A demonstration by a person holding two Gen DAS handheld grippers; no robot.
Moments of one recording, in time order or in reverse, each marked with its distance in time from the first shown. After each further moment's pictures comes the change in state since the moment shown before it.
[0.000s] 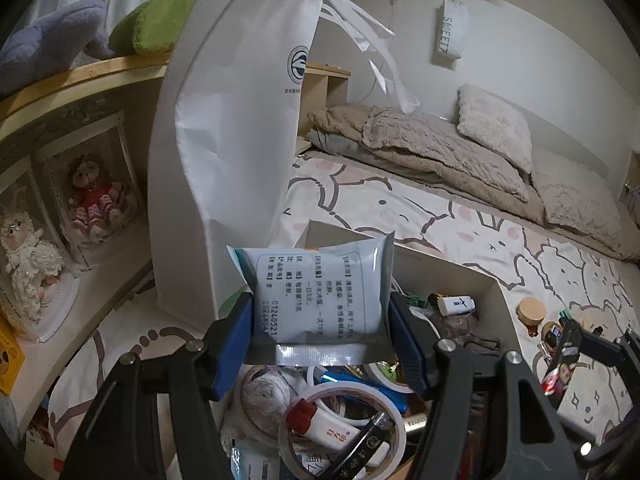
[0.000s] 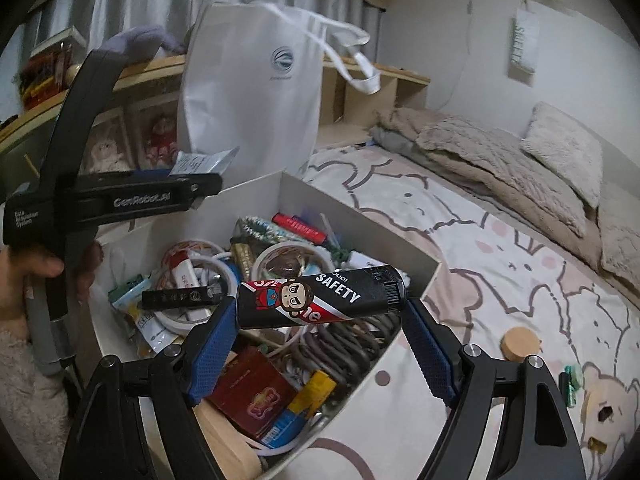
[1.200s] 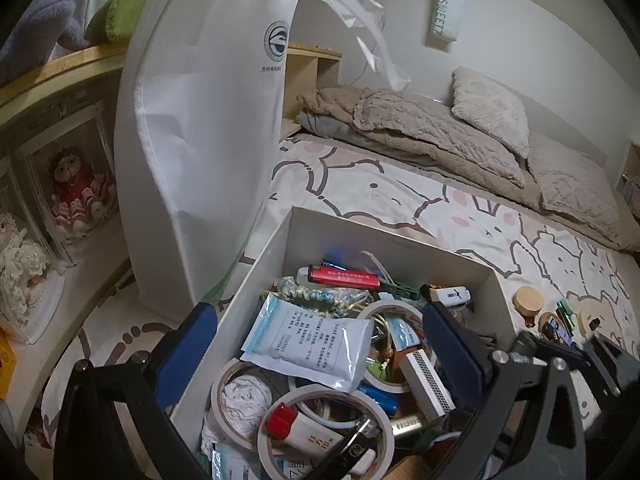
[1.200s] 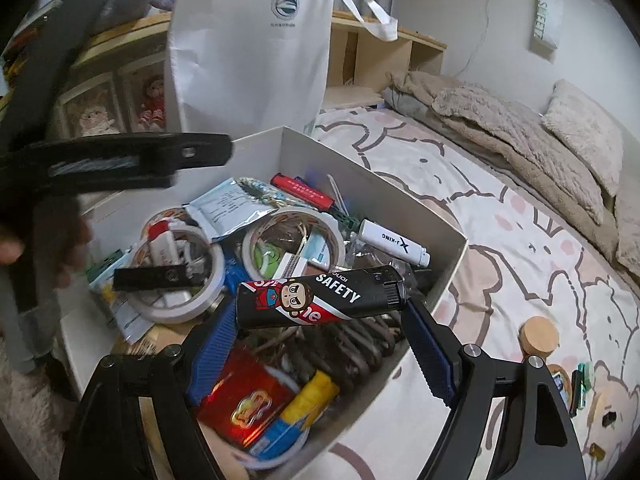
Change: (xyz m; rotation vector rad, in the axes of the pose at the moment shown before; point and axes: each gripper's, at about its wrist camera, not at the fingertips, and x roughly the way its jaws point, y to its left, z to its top) left arm 0.012 -0.012 0.005 0.017 0.059 -0.021; right arm 0.046 -0.001 0.001 -0.021 0.140 0.018
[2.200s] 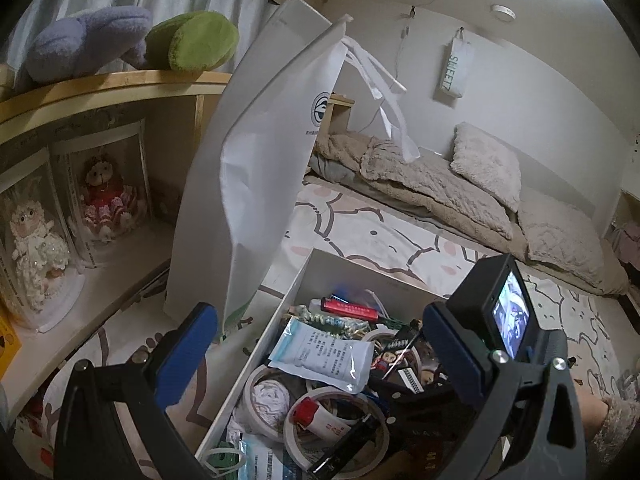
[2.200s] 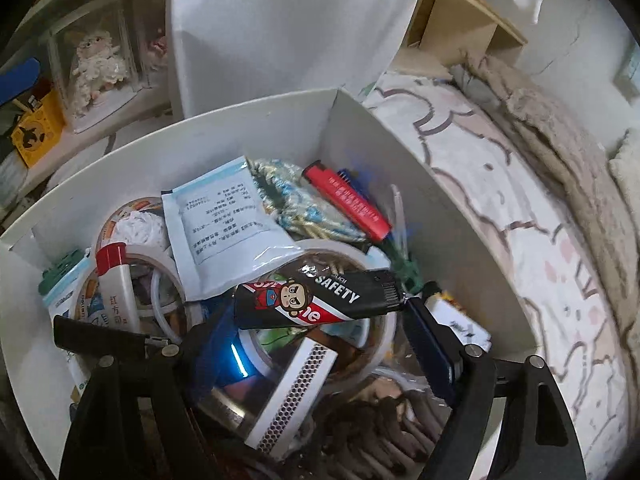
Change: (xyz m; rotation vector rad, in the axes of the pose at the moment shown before) left arm -0.056 0.035 0.002 -0.113 -0.143 -0.036; right arm 0.093 0.026 0.054 -0.217 0.210 0.069
